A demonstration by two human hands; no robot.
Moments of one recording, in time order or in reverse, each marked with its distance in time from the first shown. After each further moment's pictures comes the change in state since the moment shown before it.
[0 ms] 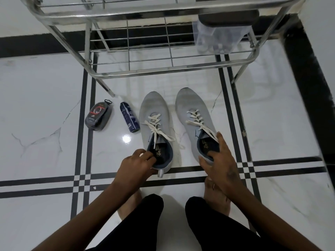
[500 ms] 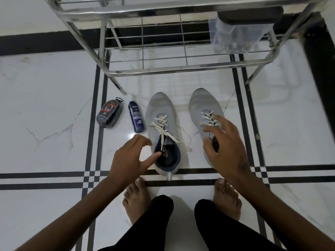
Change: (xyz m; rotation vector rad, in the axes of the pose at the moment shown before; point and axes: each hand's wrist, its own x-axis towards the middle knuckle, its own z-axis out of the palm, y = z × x) left_hand -0.008 -0.037 -0.006 -0.362 0.214 -0.279; right_hand 0.014 -0.058 -0.037 0.139 0.320 -0.328
